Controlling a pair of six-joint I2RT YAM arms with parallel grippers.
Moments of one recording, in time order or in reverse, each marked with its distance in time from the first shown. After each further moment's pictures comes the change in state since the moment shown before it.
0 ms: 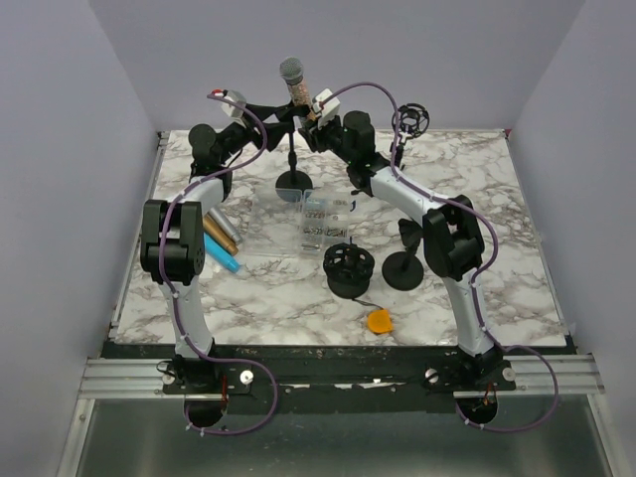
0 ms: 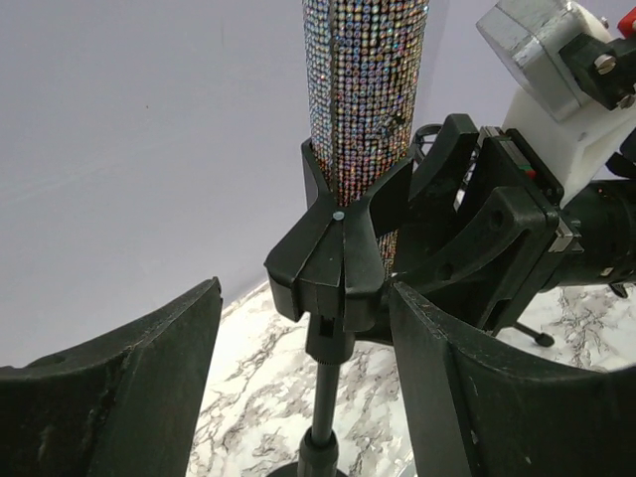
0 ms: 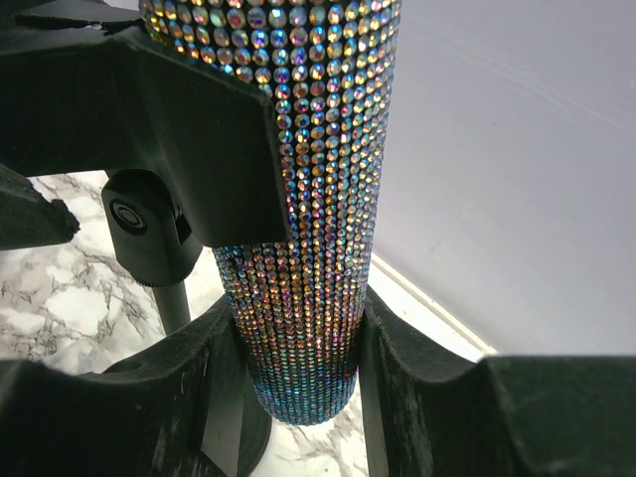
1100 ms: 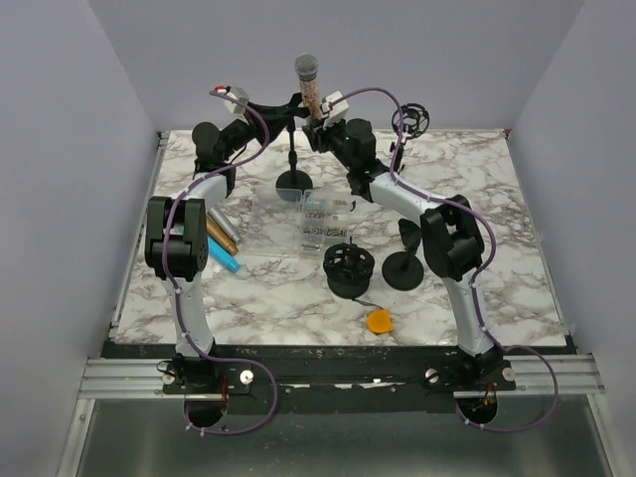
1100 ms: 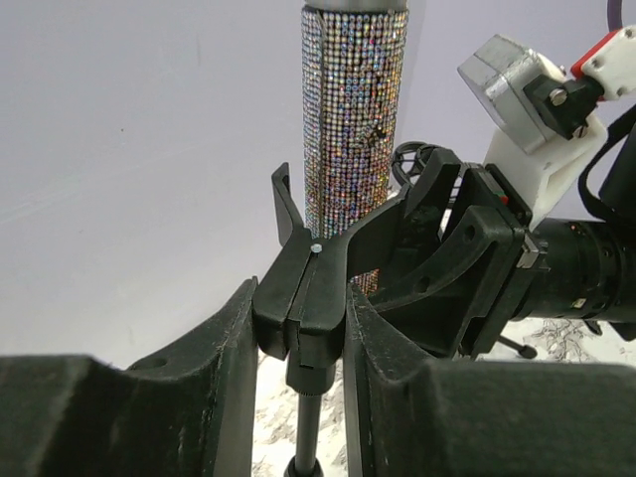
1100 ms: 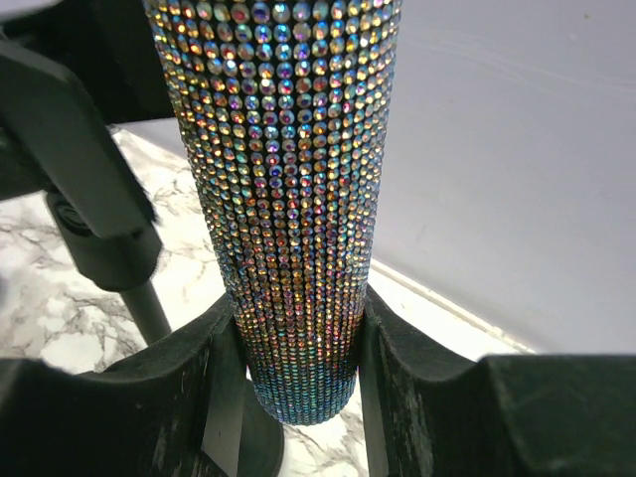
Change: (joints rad) left arm -0.018 0.047 0.064 0.052 0.034 -0.074; right arm -0.002 0.000 -0.063 0.122 0.110 0.101
